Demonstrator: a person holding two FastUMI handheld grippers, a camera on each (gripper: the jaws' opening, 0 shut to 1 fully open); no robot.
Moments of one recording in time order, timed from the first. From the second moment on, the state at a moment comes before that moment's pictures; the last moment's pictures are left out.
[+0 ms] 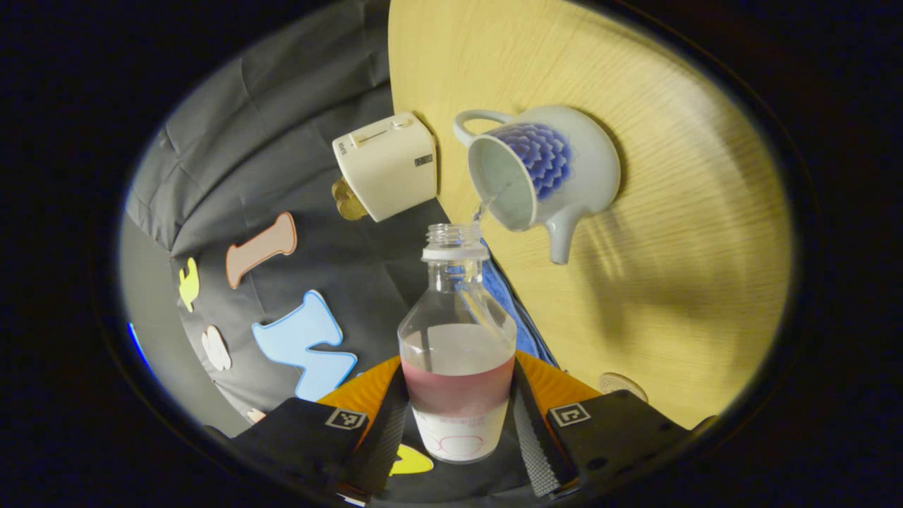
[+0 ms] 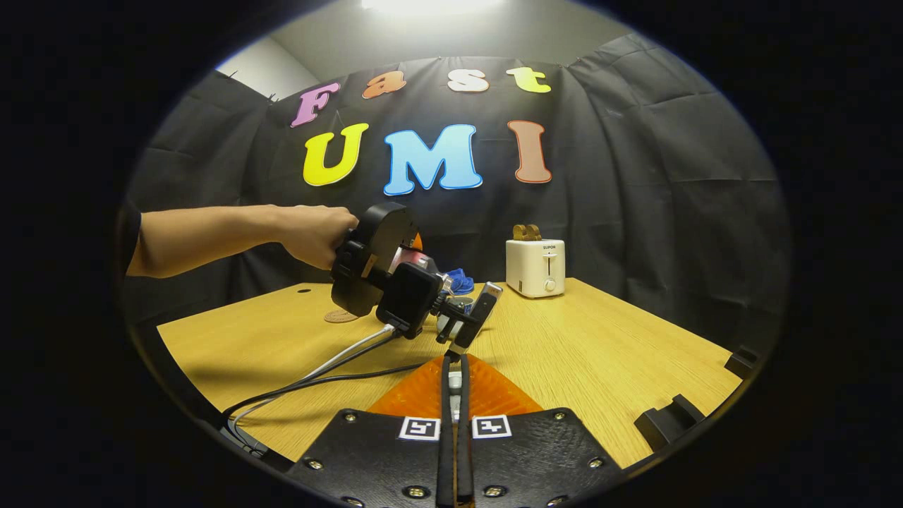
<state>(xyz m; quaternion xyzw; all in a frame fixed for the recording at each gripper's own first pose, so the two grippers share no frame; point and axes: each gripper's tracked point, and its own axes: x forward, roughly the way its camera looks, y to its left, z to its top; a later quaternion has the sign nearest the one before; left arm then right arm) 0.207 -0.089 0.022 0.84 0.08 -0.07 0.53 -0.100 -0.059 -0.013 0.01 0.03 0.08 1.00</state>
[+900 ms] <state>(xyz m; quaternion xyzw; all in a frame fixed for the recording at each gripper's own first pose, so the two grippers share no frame) 0.209 -0.099 0.041 0.88 0.06 -0.07 0.46 -0.102 -0.060 -0.013 0.01 0.03 0.08 1.00</state>
